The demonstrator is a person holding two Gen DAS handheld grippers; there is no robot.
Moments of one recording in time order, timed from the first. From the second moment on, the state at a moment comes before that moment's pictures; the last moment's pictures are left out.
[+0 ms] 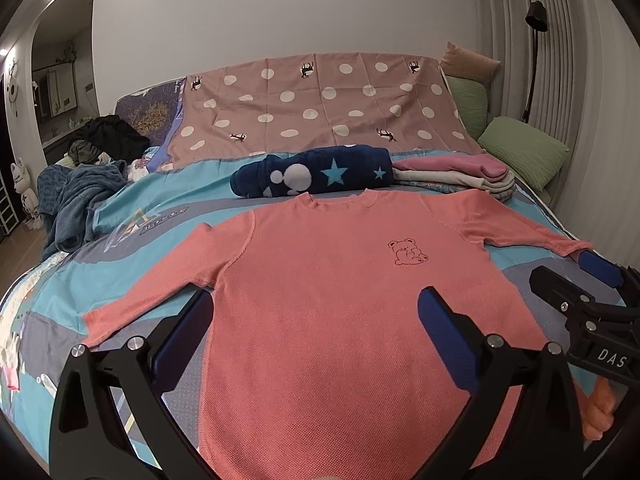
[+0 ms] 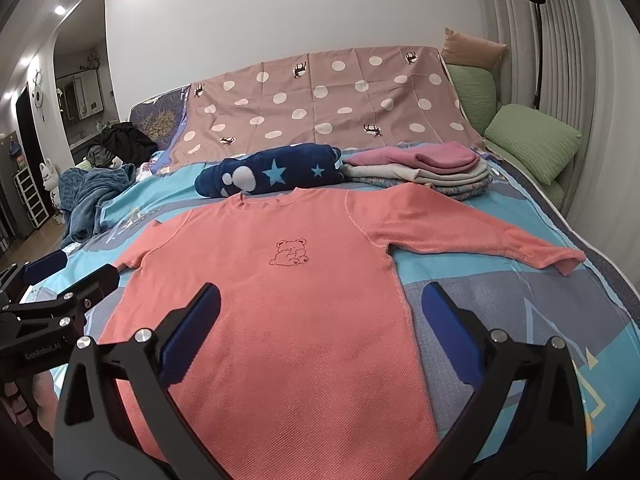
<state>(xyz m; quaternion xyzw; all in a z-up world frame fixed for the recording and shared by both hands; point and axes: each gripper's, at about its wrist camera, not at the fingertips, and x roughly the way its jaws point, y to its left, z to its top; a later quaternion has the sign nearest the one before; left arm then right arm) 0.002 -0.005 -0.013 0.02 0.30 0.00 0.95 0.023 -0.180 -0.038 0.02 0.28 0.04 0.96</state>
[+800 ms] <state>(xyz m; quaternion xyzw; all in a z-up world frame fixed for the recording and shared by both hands) 0.004 0.001 -0.032 0.02 0.32 -0.02 0.95 0.025 -0.177 -0.041 0.02 0.28 0.04 0.96</state>
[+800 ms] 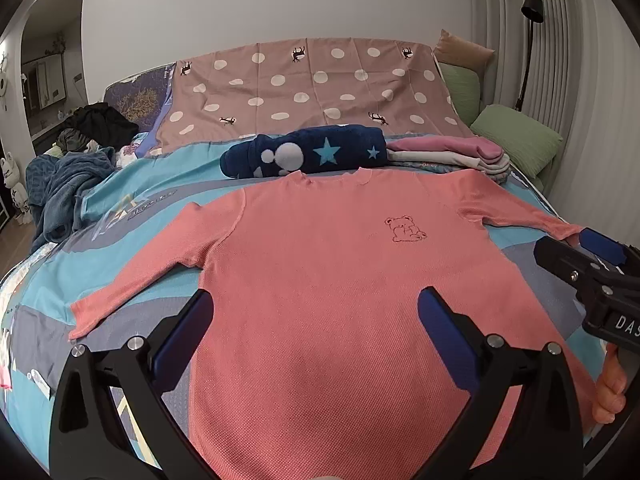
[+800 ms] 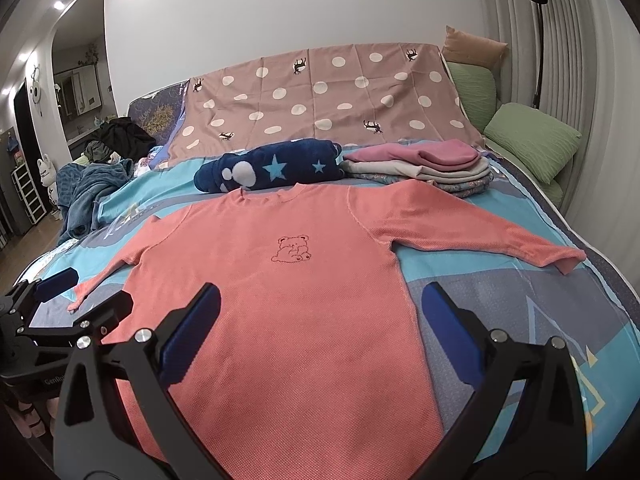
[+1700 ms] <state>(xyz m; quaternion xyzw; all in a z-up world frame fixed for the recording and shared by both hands) 0.013 0.026 -0.050 -0.04 0.34 -0.04 0.94 0.036 -0.165 -0.049 0.01 0.31 0.04 0.95</state>
